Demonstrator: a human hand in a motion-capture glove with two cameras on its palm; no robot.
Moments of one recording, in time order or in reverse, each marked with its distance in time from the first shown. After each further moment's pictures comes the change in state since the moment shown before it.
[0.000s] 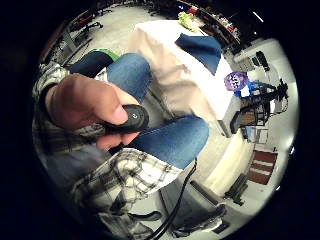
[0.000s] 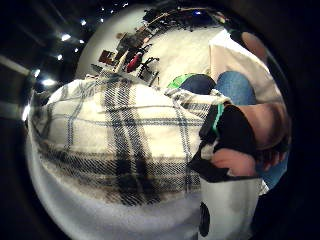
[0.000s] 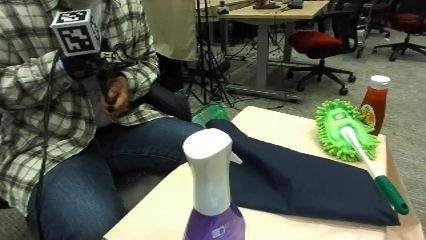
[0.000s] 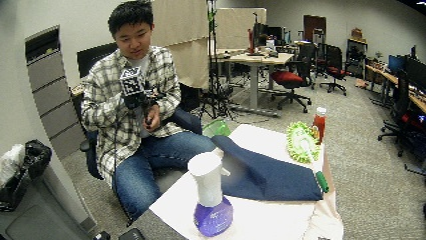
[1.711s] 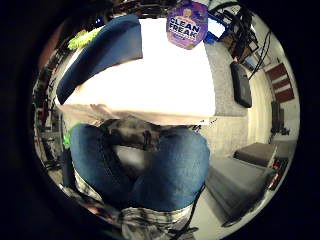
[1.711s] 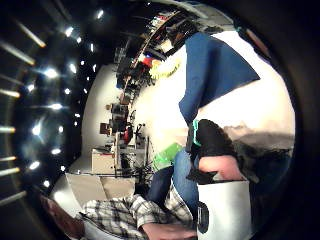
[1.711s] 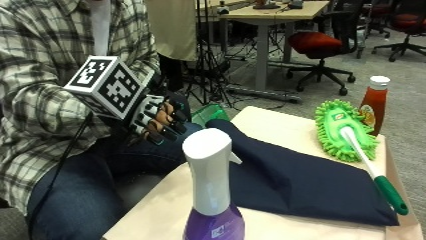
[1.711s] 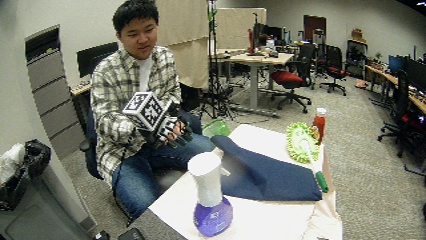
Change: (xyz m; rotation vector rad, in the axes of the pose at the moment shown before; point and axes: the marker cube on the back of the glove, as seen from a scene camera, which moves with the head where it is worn) arm 0.243 -0.115 0.008 0.335 -0.230 0.715
